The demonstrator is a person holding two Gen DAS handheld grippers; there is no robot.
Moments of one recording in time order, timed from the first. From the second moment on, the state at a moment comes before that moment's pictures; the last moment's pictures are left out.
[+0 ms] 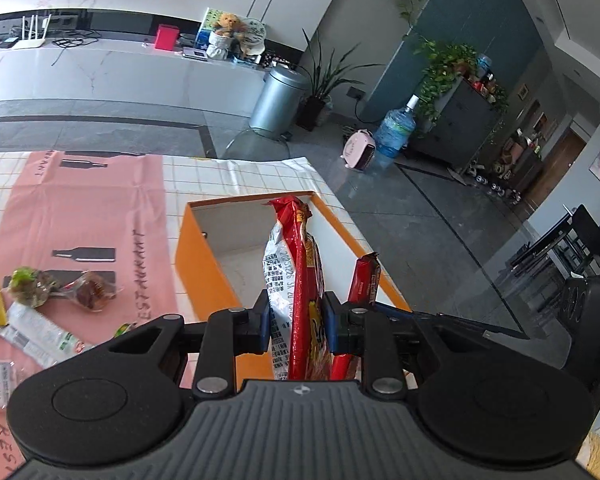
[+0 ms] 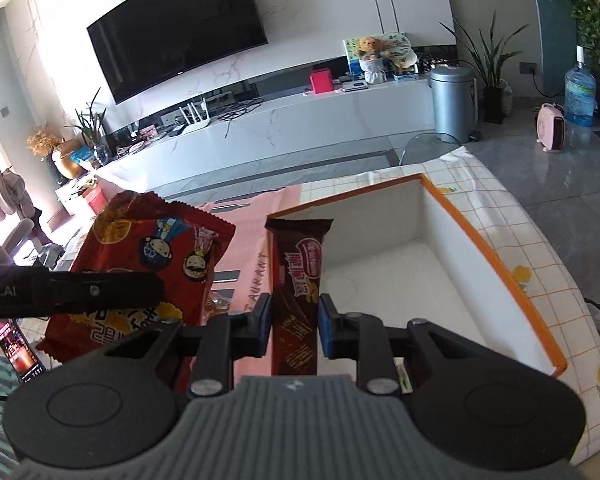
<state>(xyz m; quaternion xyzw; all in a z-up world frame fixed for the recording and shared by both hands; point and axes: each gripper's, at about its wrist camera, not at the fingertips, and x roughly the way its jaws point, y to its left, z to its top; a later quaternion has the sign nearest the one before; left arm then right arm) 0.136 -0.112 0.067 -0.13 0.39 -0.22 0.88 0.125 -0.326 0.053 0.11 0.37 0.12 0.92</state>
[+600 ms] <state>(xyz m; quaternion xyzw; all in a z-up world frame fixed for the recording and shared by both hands) 0.234 -0.184 -0.027 -0.07 0.52 -0.16 0.84 0.251 -0.379 -0.042 0.16 0.53 0.13 0.82</state>
